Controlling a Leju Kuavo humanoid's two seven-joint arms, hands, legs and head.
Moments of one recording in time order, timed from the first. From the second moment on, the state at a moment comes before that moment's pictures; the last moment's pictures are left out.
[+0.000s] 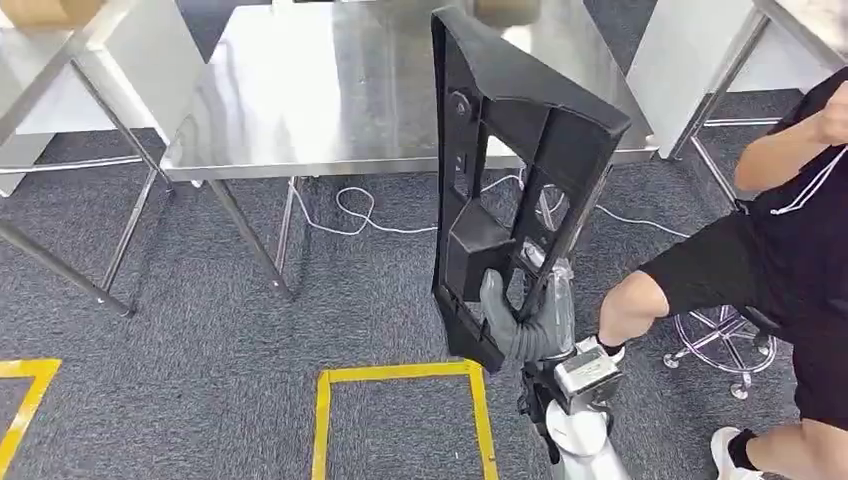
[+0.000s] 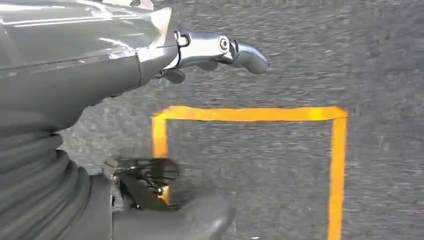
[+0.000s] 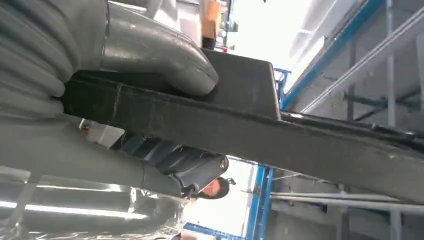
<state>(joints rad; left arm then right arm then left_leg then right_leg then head) -0.11 -0.06 0.83 -0.23 -0.60 0.00 -0.64 -0.11 0.06 0.30 -1.72 0.20 -0.07 -0.60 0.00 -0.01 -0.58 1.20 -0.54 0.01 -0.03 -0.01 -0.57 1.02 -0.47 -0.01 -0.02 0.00</state>
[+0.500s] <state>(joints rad) -0.11 -0.06 0.83 -0.23 -0.61 0.02 -0.61 -0.16 0.07 0.30 -1.70 0.20 -0.07 -0.60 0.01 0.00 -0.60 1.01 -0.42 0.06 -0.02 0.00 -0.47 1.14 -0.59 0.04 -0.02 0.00</state>
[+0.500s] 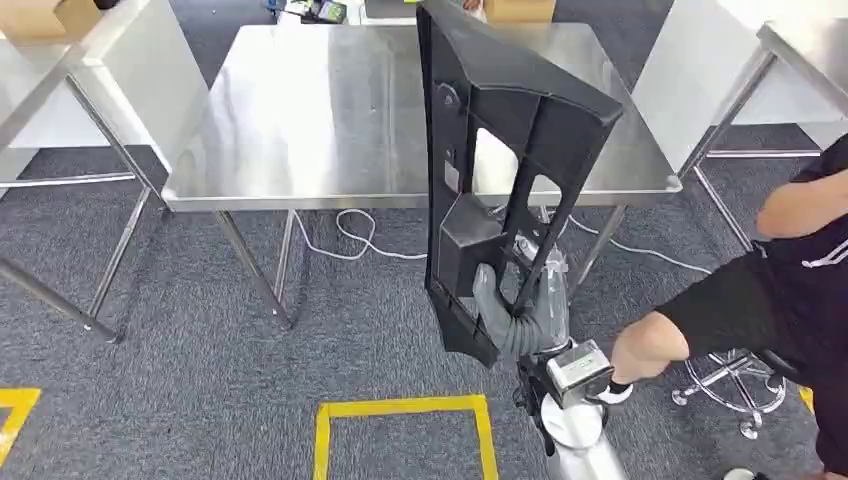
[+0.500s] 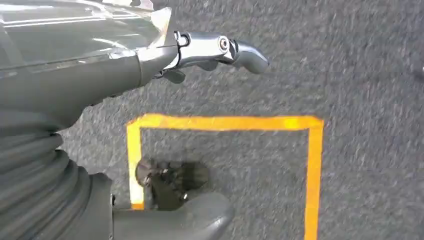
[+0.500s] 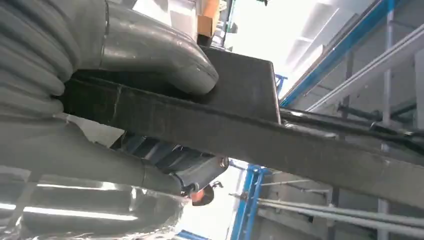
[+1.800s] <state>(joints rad) -0.11 -0.06 0.84 -0.22 -0.61 0.01 -0.62 -0.16 0.08 0.35 -1.65 0.21 -0.08 -0.61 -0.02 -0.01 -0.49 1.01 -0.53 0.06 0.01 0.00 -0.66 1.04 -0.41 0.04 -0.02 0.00</state>
